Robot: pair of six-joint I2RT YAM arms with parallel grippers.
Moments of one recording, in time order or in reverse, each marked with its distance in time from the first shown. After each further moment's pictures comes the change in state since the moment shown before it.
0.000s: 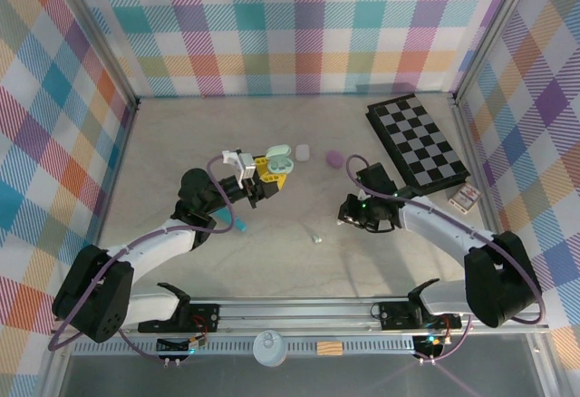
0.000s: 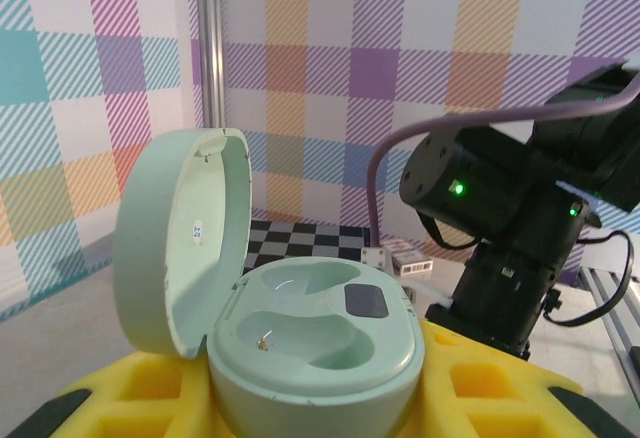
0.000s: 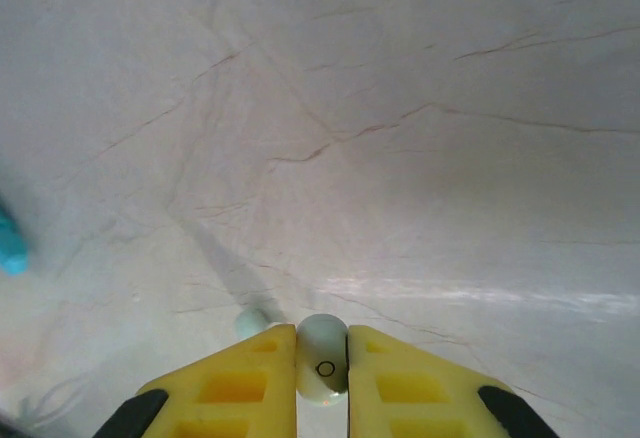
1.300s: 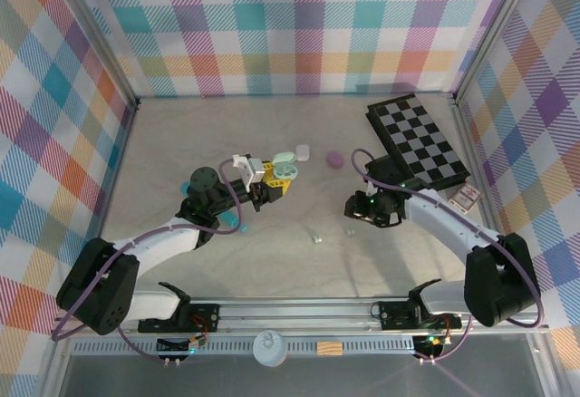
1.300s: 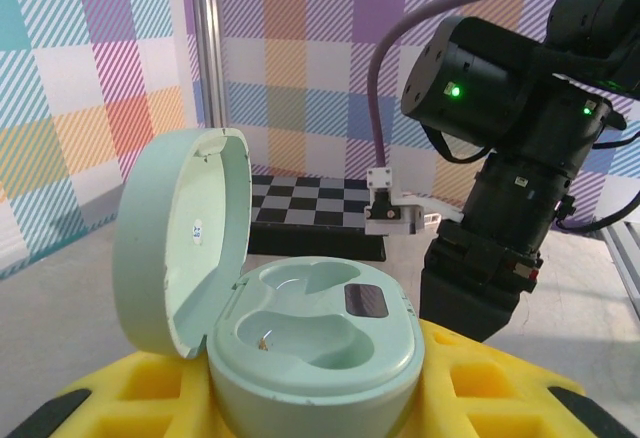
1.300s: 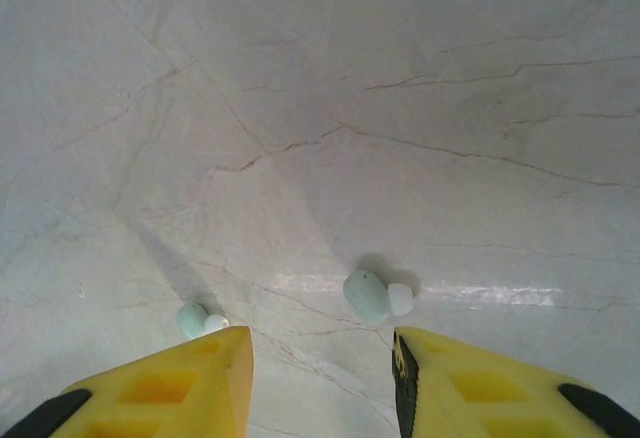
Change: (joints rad) left arm -0.029 0.043 0.002 -0.066 -0.017 0.093; right arm -0.080 0.013 0.057 -0.121 -0.006 -0.160
